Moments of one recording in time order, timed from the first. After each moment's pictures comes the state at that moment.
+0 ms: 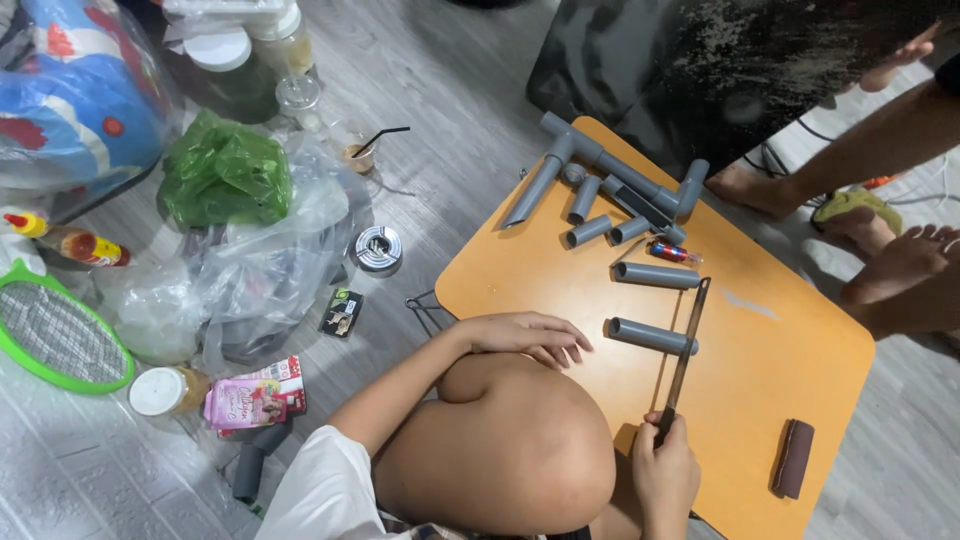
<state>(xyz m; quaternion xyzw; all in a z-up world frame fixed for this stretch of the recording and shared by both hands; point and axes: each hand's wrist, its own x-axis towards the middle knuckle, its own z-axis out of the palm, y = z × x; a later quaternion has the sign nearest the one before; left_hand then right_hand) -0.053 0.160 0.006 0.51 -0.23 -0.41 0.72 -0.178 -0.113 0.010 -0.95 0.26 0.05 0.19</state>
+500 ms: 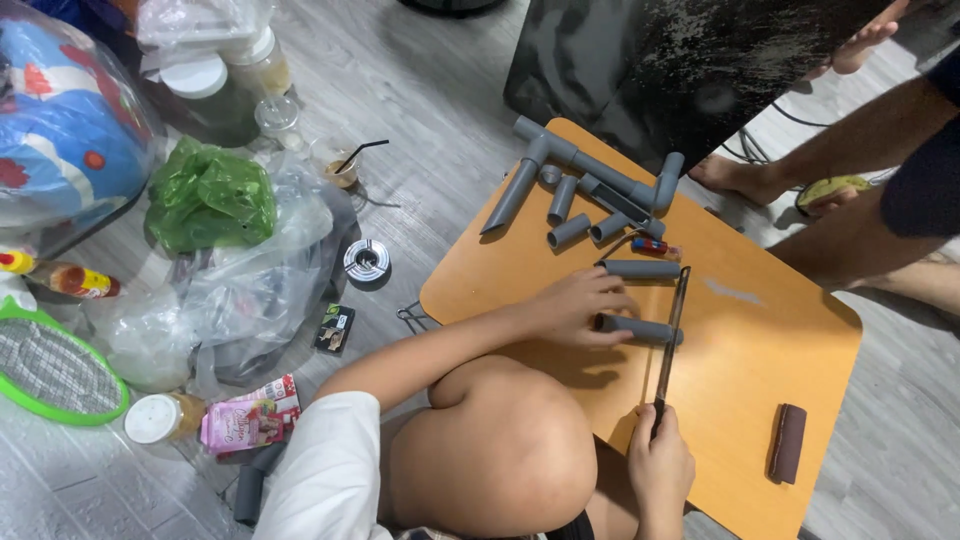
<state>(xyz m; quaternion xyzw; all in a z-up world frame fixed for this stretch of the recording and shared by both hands) -0.011 0.084 0.023 0.76 -0.40 0.03 0.51 -0.174 -0.106 0.021 -0.95 0.26 0.07 0.17</state>
